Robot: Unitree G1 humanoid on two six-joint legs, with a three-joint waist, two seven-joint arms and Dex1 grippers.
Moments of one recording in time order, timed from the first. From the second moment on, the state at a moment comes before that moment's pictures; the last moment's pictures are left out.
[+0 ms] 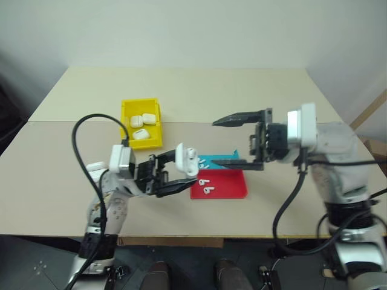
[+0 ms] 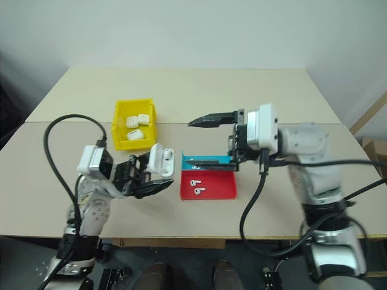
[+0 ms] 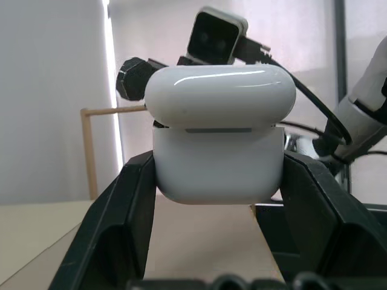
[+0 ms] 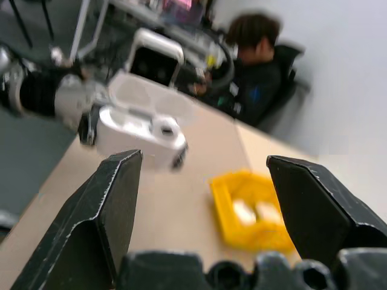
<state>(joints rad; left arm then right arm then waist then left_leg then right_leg) -0.29 0.37 0.09 -0.11 -0.76 0.07 -1.36 -0.74 -0.73 0.03 -0.22 0.55 0.25 1.22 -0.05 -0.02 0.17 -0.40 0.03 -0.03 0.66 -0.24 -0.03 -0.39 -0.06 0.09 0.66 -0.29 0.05</state>
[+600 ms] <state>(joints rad) 0.08 0.50 0.22 -0.25 -0.74 -0.02 -1.41 -1.24 -0.57 0.60 0.52 -0.10 0.19 1.41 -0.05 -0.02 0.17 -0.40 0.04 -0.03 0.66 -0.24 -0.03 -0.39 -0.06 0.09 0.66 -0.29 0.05</state>
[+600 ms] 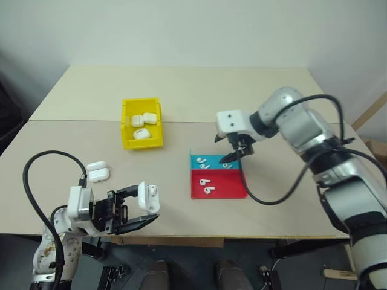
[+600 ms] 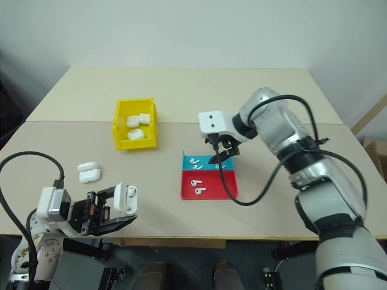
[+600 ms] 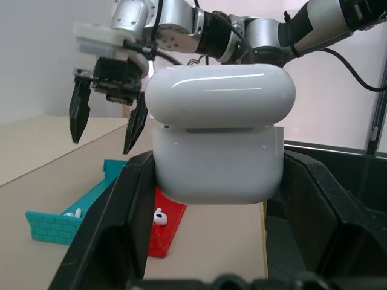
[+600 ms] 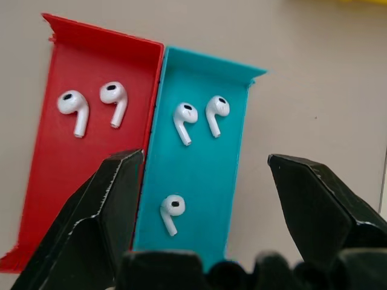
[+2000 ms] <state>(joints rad) 0.10 0.50 0.18 -0.30 -0.71 -0.05 -1.31 -1.33 -0.43 0.62 0.97 -0.41 -0.35 1.46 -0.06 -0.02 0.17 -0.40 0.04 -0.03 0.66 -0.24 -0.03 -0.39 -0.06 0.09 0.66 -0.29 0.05</state>
